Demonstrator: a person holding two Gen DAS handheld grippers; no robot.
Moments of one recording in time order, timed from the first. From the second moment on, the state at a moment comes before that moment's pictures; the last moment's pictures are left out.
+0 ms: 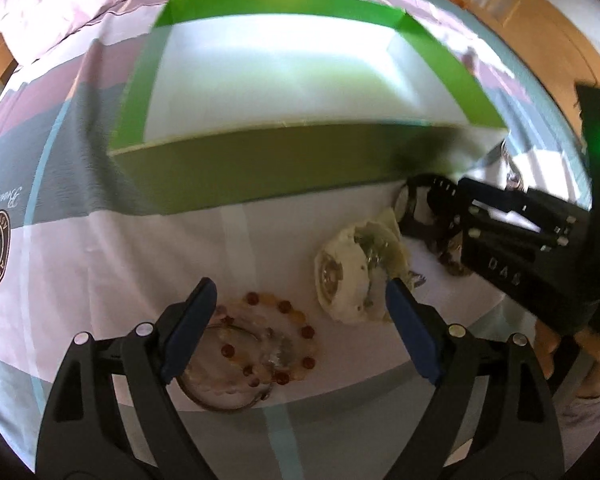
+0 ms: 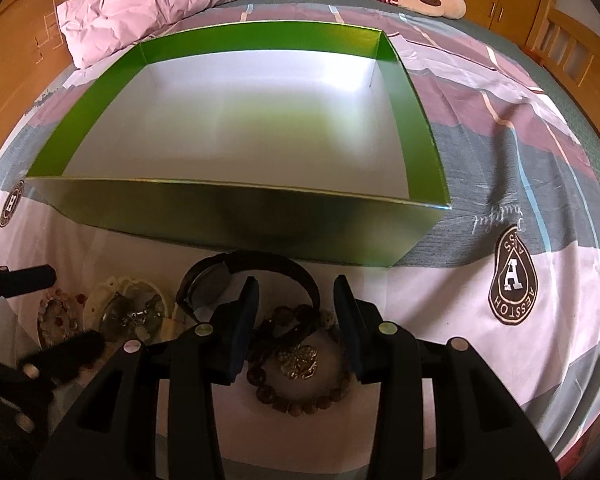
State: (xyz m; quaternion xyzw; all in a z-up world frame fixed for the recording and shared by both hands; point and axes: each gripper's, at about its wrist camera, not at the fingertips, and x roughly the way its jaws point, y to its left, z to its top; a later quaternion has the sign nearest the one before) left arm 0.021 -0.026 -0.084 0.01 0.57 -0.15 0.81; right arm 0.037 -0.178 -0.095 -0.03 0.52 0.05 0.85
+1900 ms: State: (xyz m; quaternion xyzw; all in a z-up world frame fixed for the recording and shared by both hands) left arm 0.039 0.011 -0.004 -0.05 0.46 -0.17 0.87; right arm 0.025 -0.177 0.003 0.04 0.38 0.17 0.91
